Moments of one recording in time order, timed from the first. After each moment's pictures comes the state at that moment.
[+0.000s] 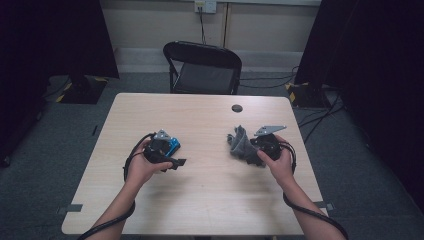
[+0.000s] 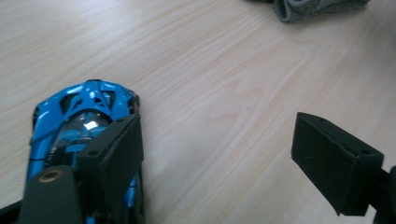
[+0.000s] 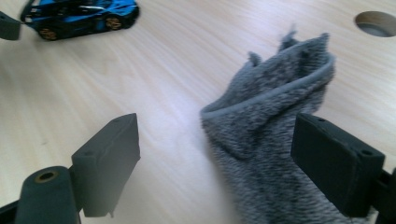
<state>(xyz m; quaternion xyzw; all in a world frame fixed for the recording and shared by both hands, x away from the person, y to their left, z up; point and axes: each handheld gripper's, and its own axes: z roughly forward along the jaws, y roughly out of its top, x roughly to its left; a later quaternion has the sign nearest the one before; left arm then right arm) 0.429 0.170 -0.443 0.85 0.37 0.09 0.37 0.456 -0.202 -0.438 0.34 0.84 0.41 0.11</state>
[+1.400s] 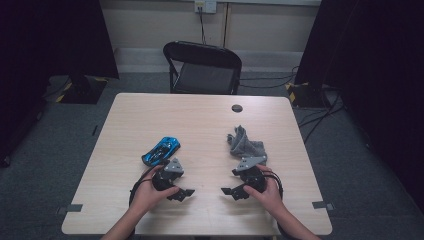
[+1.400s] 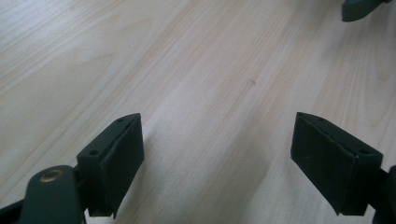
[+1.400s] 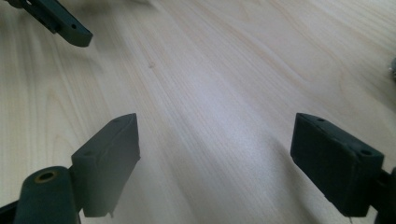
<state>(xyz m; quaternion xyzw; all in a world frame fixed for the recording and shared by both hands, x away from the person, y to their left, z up) 0.373 0.143 -0.487 0.89 0.28 0.05 0.36 0.384 -0.158 -0.488 0.26 0.88 0.39 0.05</state>
